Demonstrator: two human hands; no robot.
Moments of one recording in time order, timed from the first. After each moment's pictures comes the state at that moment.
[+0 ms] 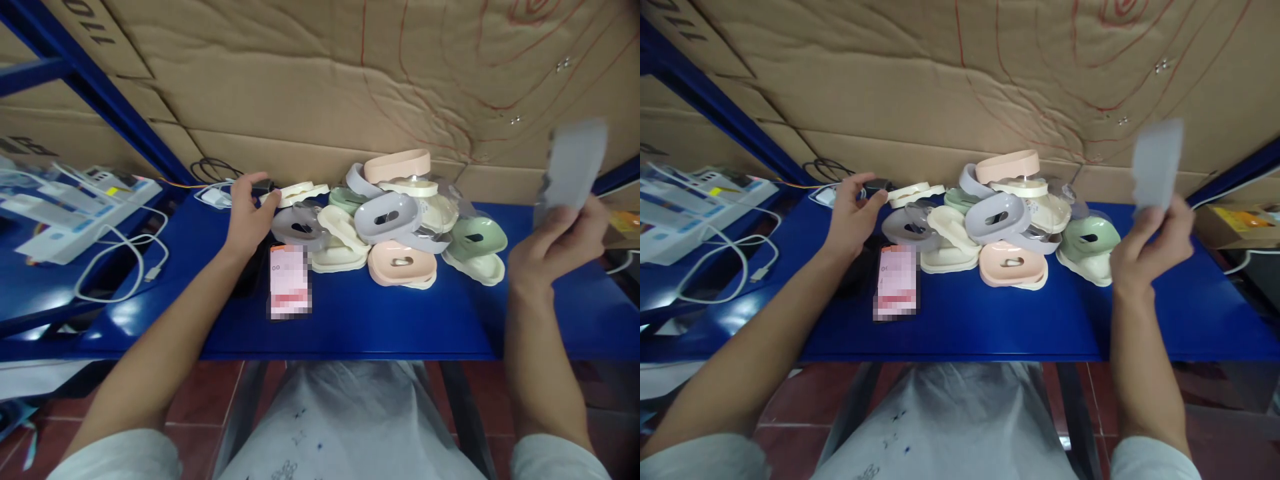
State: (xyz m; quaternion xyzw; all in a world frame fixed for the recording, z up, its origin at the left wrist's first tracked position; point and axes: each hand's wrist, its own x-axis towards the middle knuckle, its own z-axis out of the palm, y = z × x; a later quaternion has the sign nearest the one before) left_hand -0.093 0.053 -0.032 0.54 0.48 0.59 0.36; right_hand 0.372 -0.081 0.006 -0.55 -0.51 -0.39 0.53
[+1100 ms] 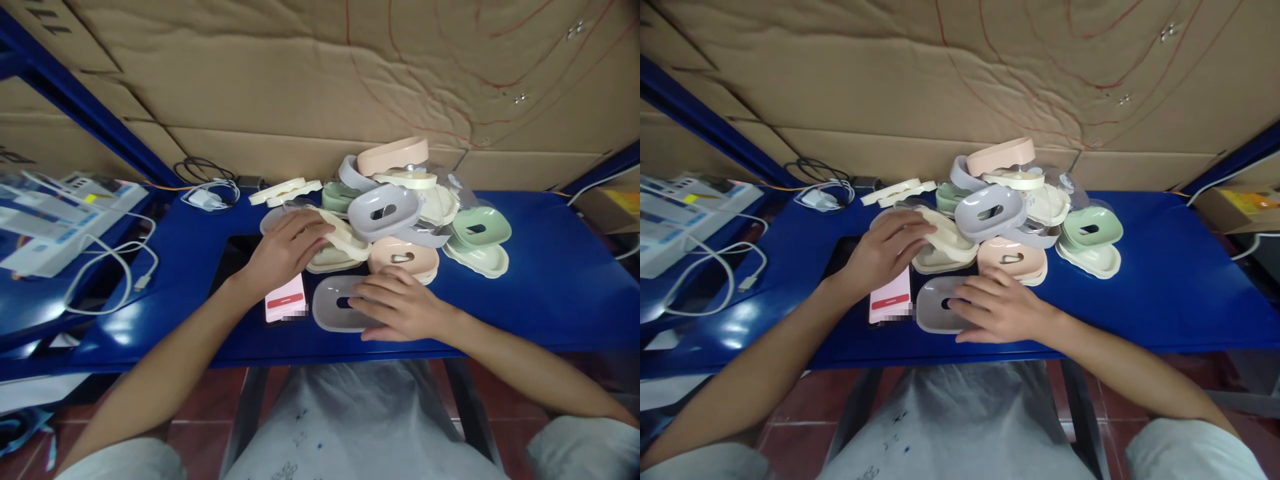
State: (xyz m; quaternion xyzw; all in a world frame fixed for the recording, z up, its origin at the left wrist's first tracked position) left_hand -0.059 -0.004 -0.023 0.91 0.21 0.35 -0.04; right_hand 0.227 -0.115 -0.037 -0.22 -0.93 -0.10 0.26
